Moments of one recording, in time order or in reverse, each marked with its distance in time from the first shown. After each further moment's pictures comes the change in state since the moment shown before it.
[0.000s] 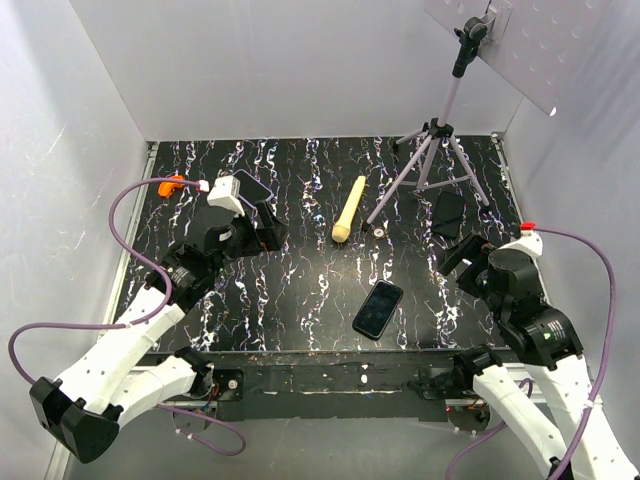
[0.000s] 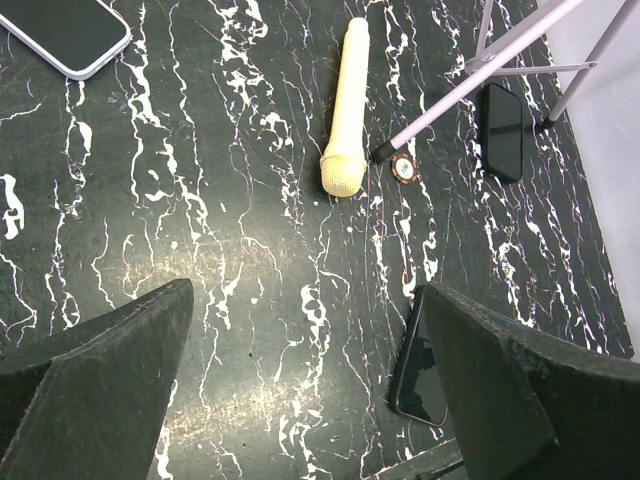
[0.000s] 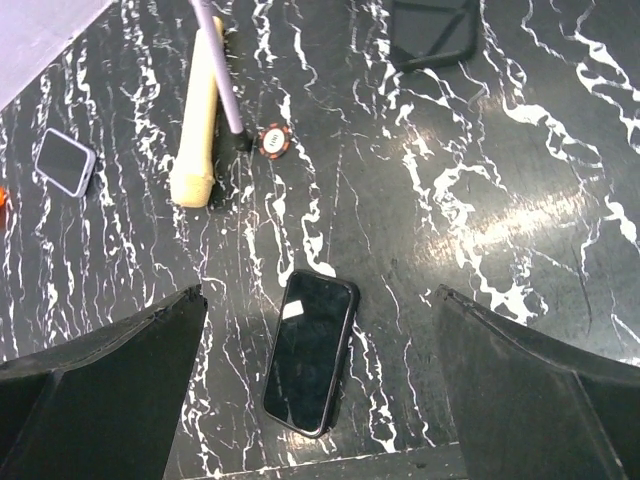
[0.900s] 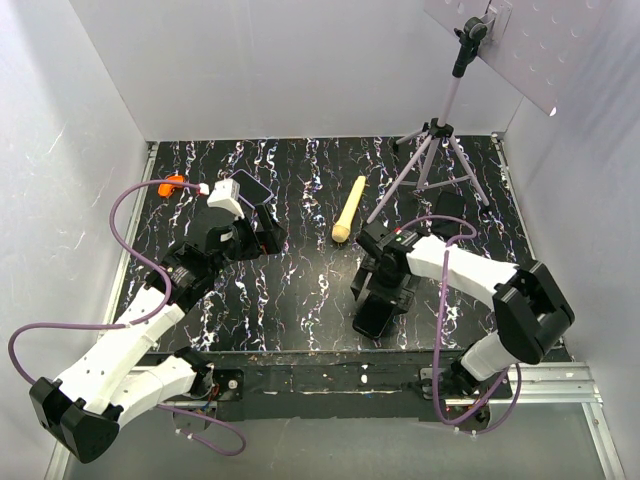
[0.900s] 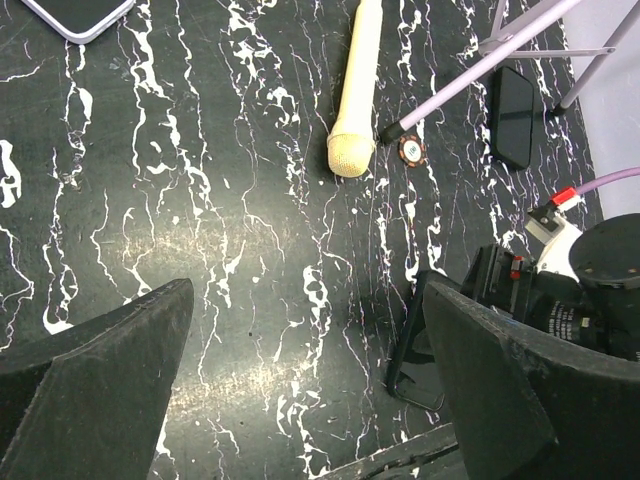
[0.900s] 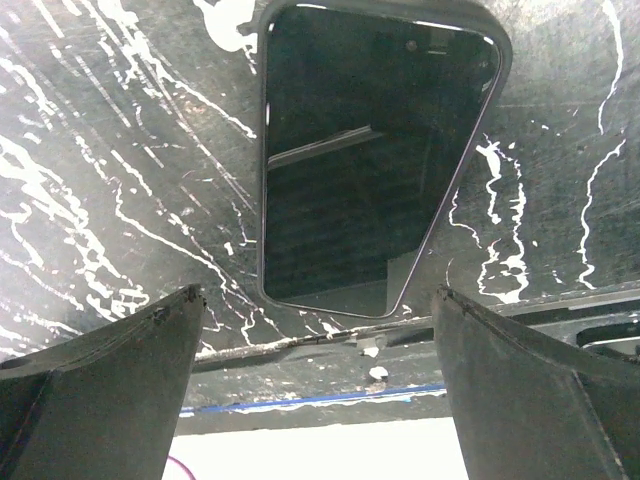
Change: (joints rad) left arm 0.000 -0.003 0.003 -0.055 0.003 -0.036; right arm 0.347 1.009 0.167 -0.077 -0.278 0.407
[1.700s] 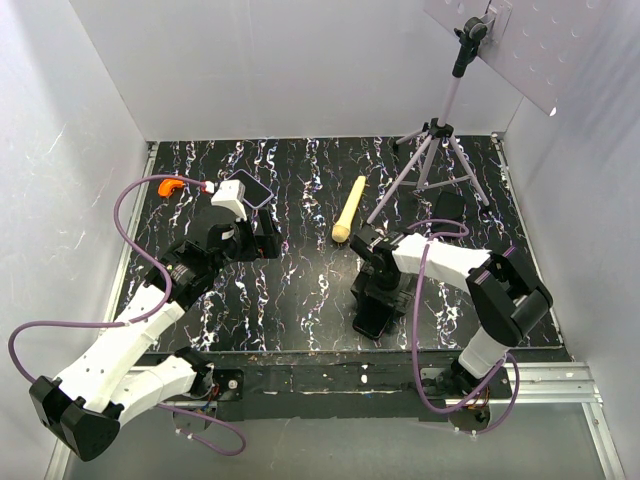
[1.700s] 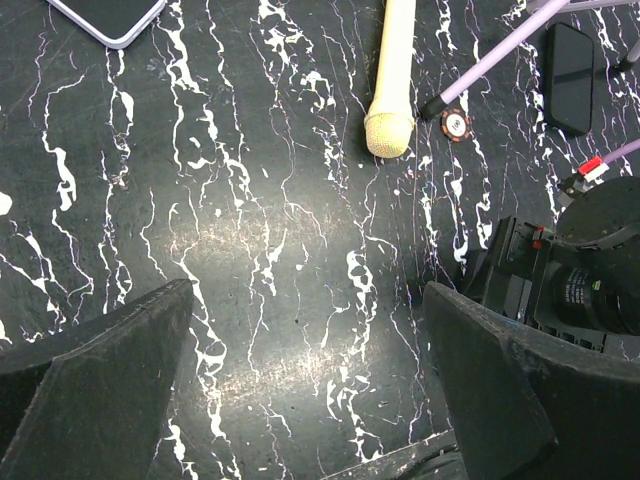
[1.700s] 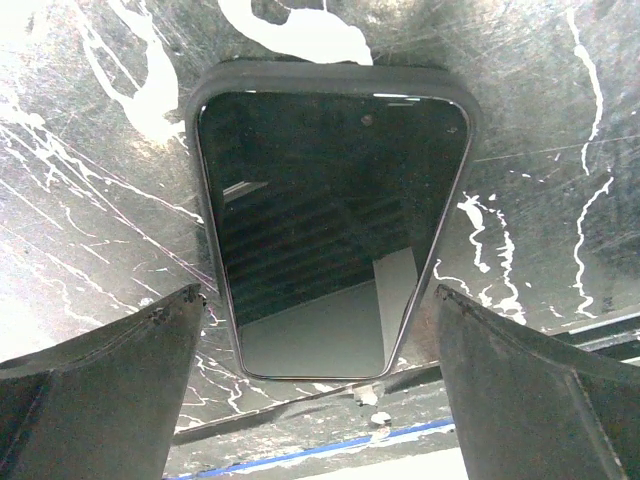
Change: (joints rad) left arm 0.000 0.013 0.028 -0.071 -0.016 0.120; right arm 0.019 0.148 0.001 0.010 0.071 0.087
